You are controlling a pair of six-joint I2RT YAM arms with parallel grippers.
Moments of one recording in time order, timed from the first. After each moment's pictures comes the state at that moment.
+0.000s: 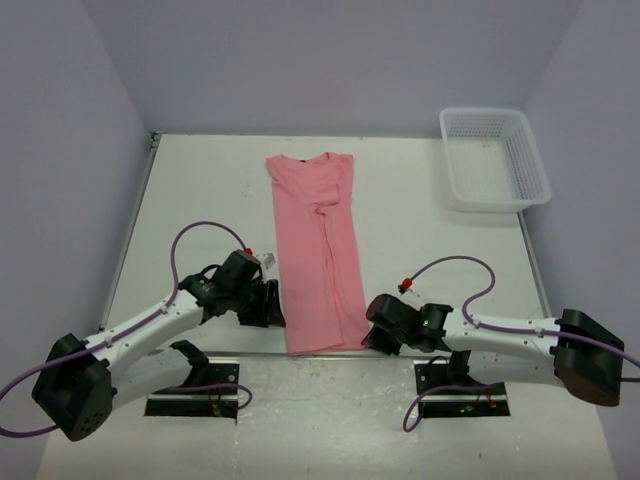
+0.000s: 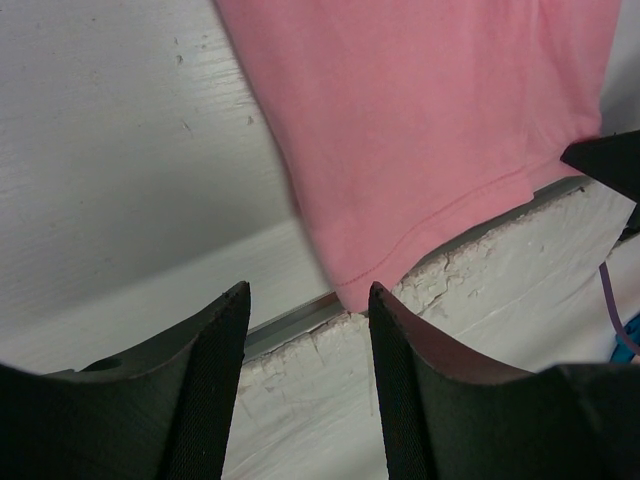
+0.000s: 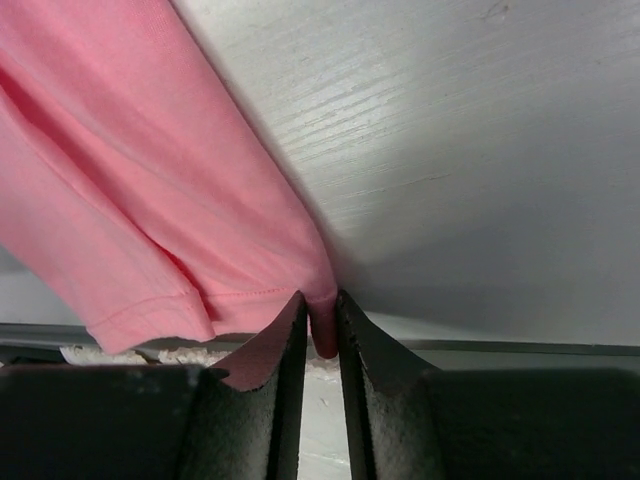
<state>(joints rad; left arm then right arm) -0.64 1.02 0.52 -0.59 0.28 -0.64 1.13 1.08 0.41 -0.49 0.17 1.60</state>
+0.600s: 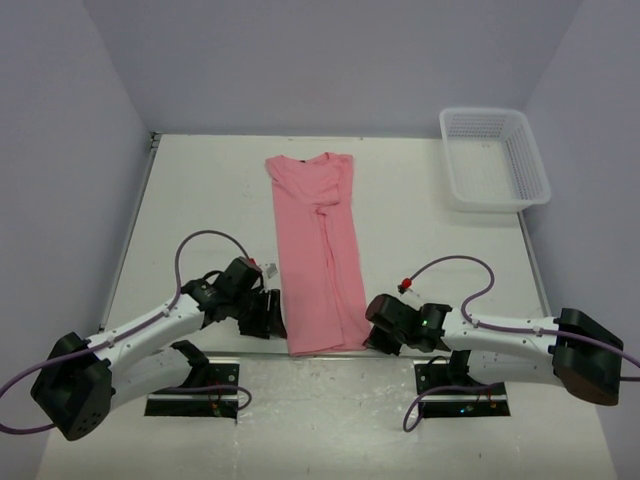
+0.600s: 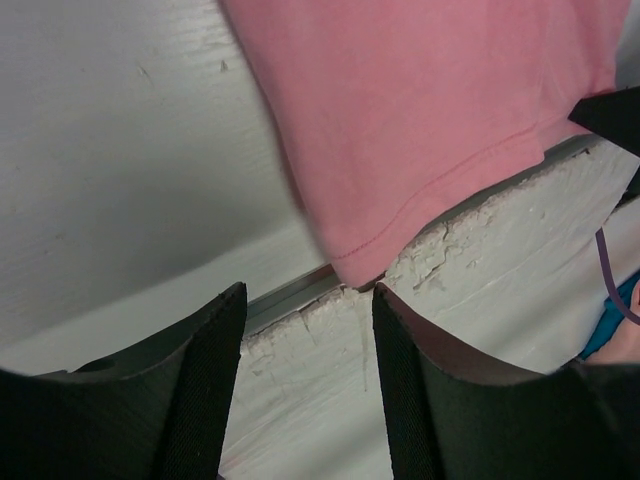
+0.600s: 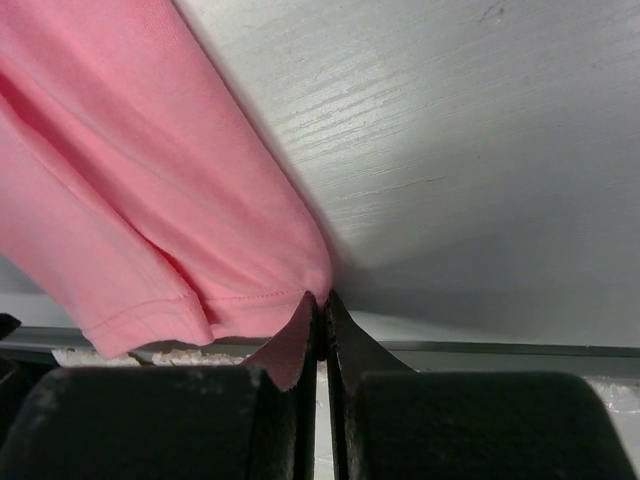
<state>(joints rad) -0.67 1.02 0.50 -0.58 0.34 -0.66 1.13 1.10 0.41 -0.50 0.17 1.60</state>
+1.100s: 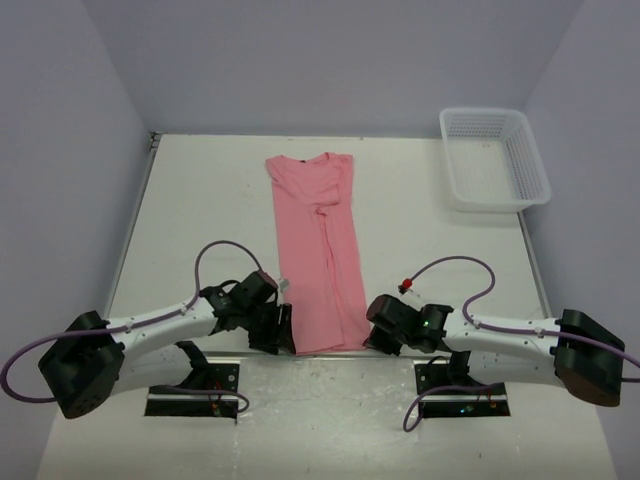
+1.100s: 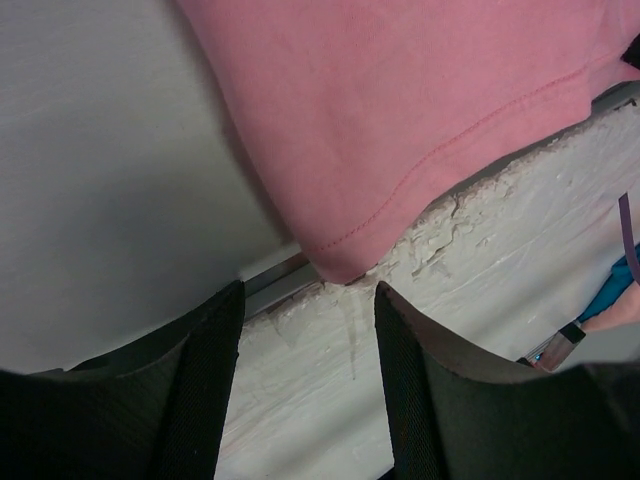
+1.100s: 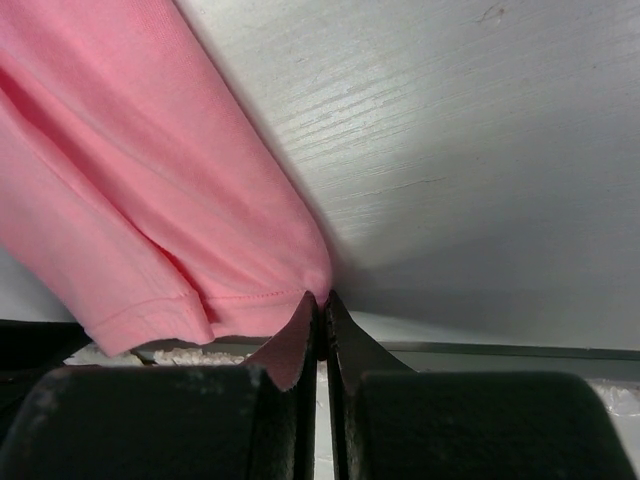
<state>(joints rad) -0.82 1.10 0.43 -0.48 0.36 -0.79 1.13 1.09 0.40 -0.49 0.17 1.60</state>
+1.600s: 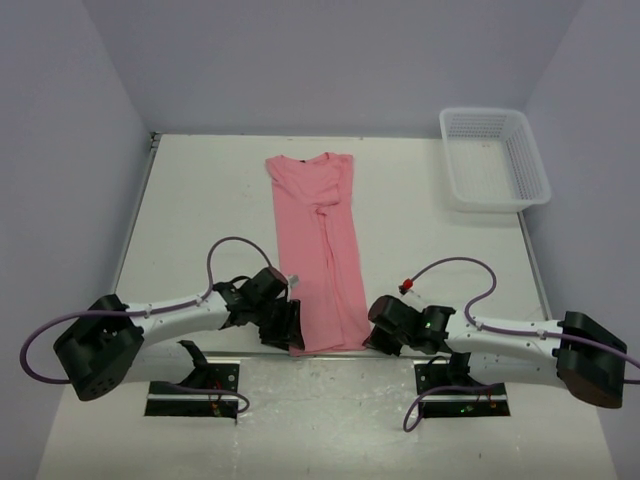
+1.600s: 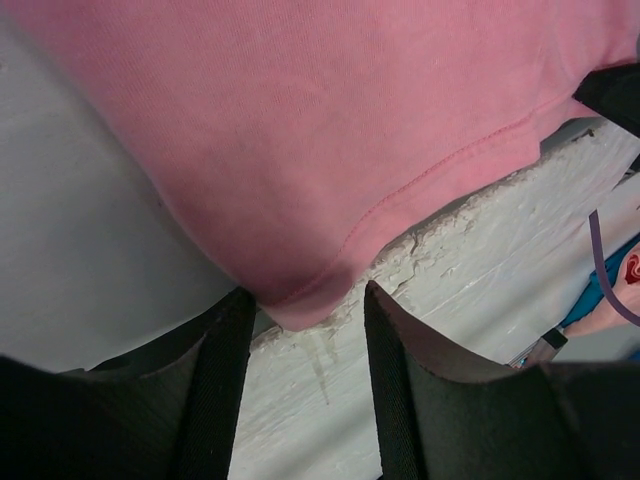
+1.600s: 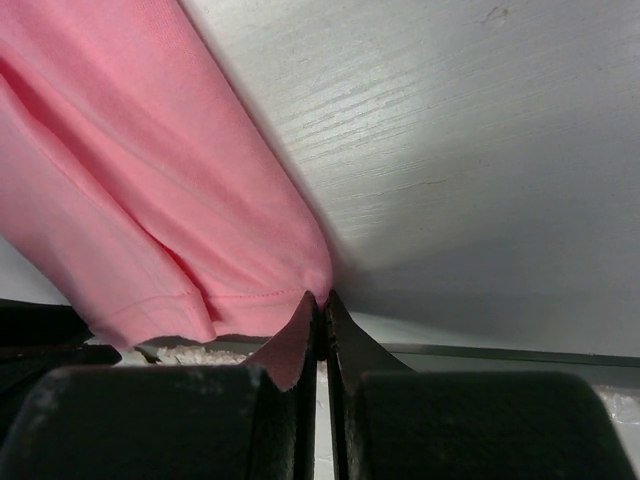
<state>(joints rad) -0.86 1.24 0.47 -0.35 0.37 -0.84 1.13 1.07 0.38 -0.47 0.17 1.60</state>
